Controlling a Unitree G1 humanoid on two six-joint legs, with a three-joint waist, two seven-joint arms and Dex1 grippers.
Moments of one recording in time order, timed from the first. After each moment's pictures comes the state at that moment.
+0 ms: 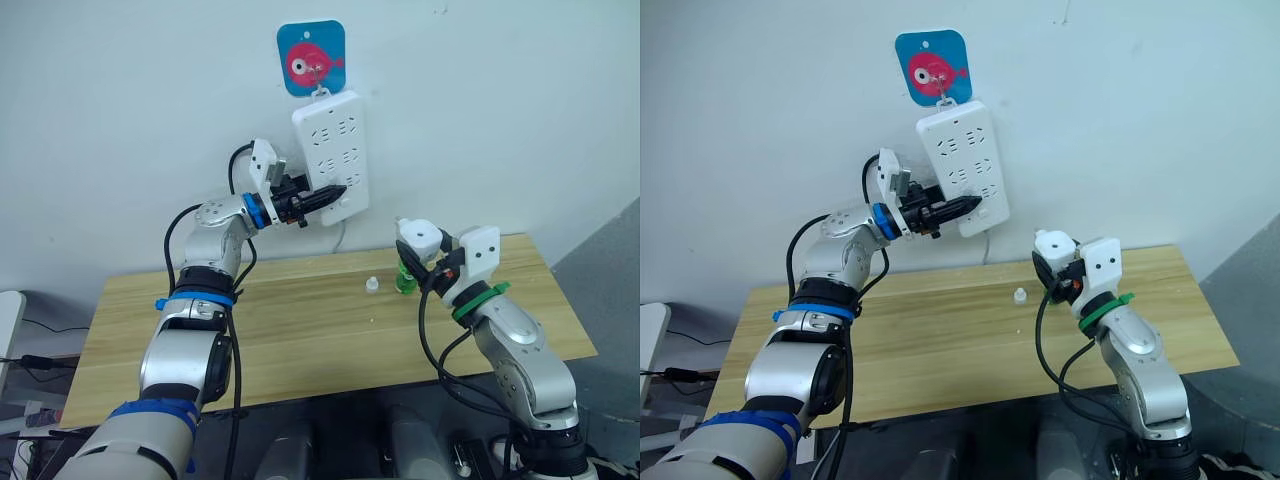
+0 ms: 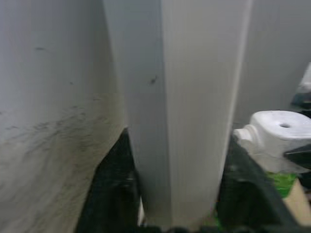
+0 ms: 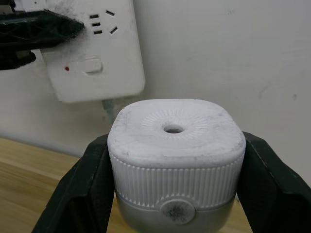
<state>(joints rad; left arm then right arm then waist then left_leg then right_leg) -0.95 0.33 0.08 0.73 -0.35 0.11 -1.15 -0.19 -0.23 0.02 -0.45 0.25 0.48 0.31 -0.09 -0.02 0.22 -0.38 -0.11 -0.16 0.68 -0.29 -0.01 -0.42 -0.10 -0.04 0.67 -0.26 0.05</state>
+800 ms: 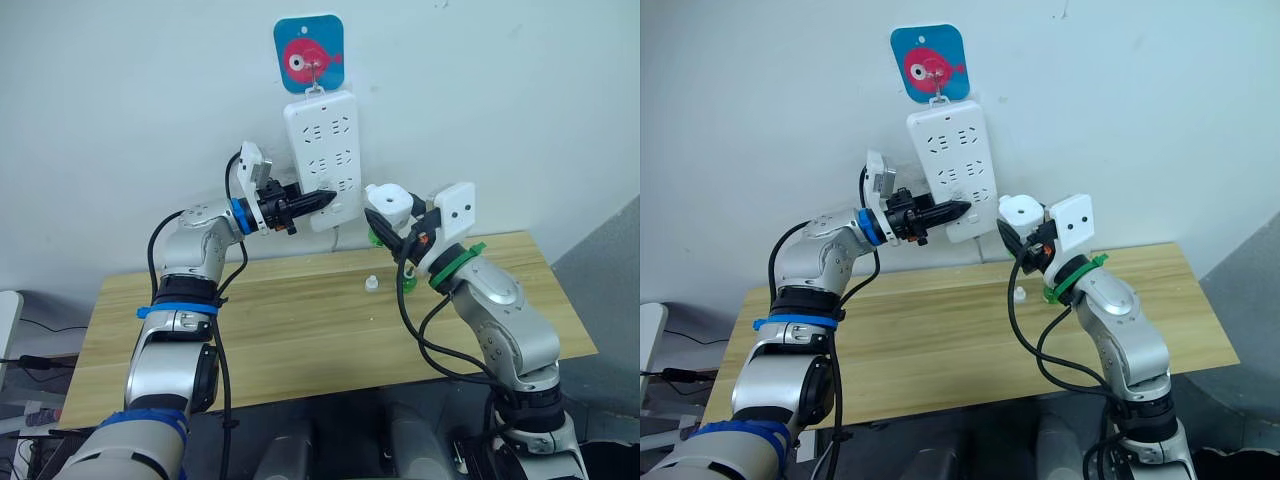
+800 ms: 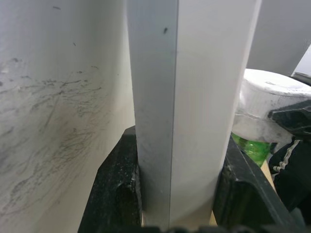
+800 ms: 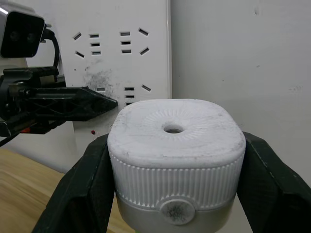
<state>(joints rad) -0.88 0.37 0.10 0.56 -0.38 0.32 -1.15 -0.40 -0.19 0.07 -0.45 0.27 0.60 0.31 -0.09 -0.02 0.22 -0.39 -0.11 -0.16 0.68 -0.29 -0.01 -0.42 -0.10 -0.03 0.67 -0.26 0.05</state>
